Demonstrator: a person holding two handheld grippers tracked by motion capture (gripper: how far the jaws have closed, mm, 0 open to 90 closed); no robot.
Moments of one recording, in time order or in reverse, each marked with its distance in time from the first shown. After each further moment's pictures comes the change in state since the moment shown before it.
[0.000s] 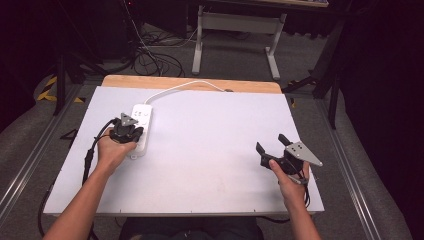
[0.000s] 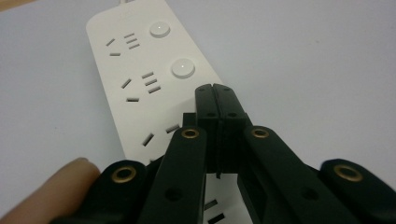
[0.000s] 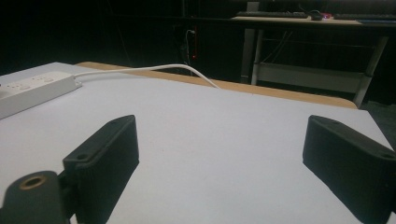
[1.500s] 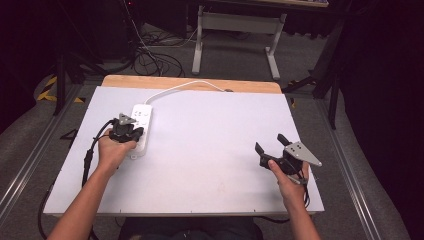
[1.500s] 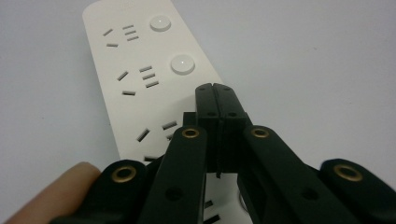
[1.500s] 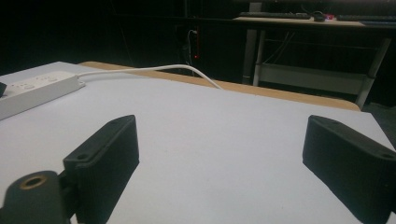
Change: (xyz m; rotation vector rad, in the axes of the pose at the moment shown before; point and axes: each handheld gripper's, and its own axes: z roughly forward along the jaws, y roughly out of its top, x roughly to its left) left arm 0.003 -0.002 0.002 -0.007 -0.028 -0.069; right arm 0.003 0.002 0.000 -0.001 0.009 -0.006
